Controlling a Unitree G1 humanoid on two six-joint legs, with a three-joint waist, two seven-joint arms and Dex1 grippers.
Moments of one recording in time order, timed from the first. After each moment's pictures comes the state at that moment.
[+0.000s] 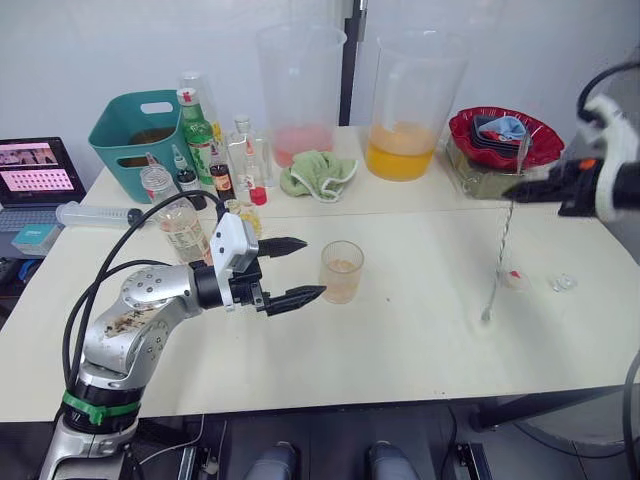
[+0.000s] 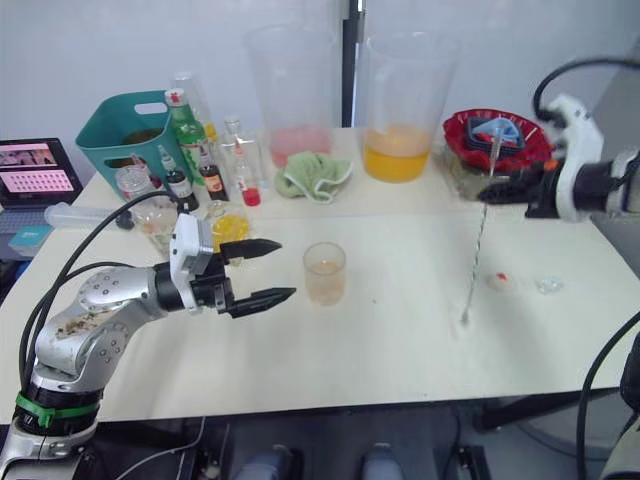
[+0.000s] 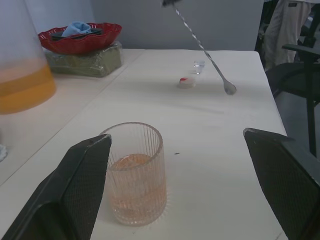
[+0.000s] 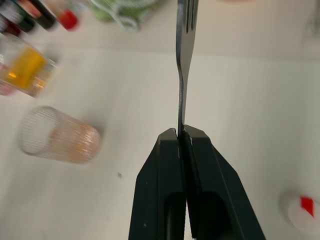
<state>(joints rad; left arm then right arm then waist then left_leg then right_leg) -0.40 0.62 0.04 -0.39 -0.57 0.53 -0.92 -1.11 -1.12 0.09 0.36 0.65 1.41 0.76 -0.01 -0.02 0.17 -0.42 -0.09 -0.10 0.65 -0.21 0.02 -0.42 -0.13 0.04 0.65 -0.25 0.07</state>
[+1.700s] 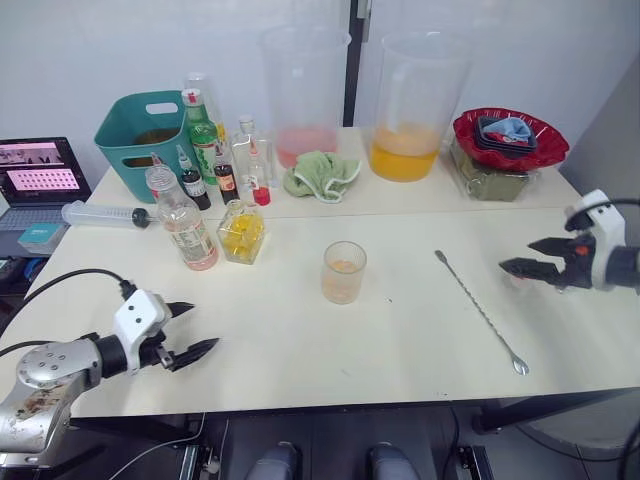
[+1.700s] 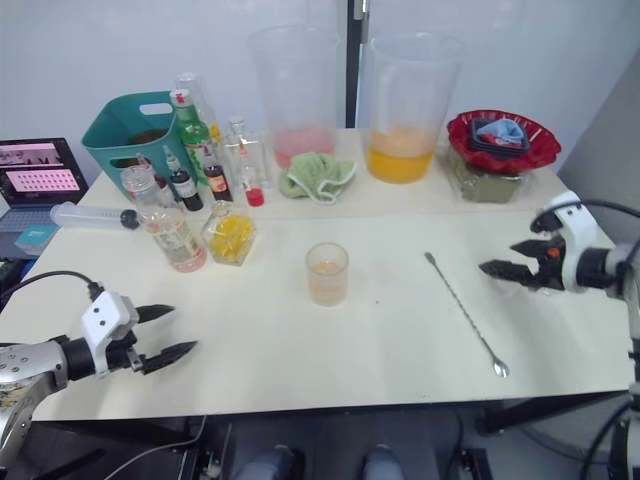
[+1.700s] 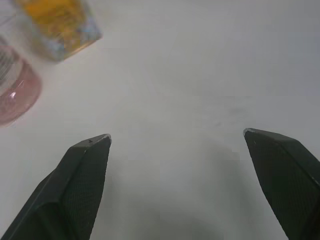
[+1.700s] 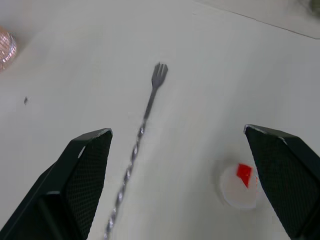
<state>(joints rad) 0.07 0.84 0.26 -0.05 -0.34 0.18 -0.95 -0.44 -1.03 -0.30 0.24 0.30 0.67 1.11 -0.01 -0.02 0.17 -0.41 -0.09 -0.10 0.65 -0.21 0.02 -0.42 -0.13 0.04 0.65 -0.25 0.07</state>
